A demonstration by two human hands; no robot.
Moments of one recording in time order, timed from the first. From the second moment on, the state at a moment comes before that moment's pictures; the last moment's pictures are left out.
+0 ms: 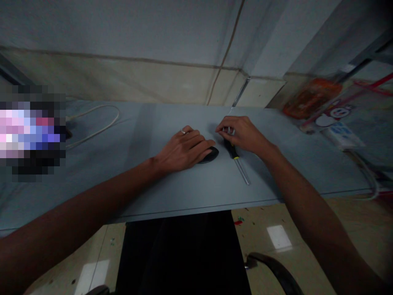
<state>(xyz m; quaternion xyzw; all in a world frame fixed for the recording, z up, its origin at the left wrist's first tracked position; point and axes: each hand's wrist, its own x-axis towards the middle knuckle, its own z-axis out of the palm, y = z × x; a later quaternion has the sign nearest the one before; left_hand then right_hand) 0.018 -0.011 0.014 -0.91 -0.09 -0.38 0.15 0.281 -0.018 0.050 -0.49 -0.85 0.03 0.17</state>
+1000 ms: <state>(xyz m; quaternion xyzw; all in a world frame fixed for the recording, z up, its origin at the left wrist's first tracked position) 0.021 -0.008 -0.001 -0.92 -0.15 -0.29 -0.20 0.280 -0.019 0.062 -0.55 -0.79 0.04 0.28</state>
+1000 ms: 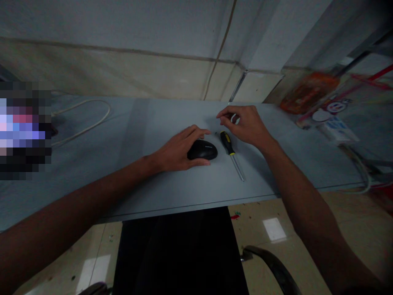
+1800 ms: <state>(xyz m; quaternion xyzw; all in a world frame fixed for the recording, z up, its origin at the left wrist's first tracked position) 0.022 -0.005 -0.008 -0.90 -0.12 -0.37 -0.18 0.266 -0.042 0.070 -0.34 -0.91 0.09 0.23</state>
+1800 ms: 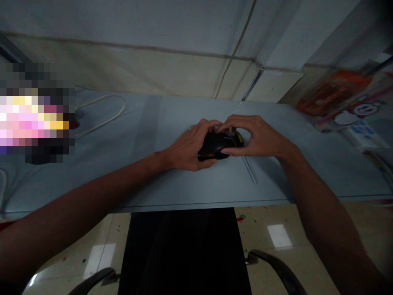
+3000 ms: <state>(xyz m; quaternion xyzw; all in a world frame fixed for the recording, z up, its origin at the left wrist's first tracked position) 0.020 -0.018 0.007 -0.95 -0.14 -0.29 0.02 0.268 -0.036 0.068 -0.47 -0.82 0.01 0.33</state>
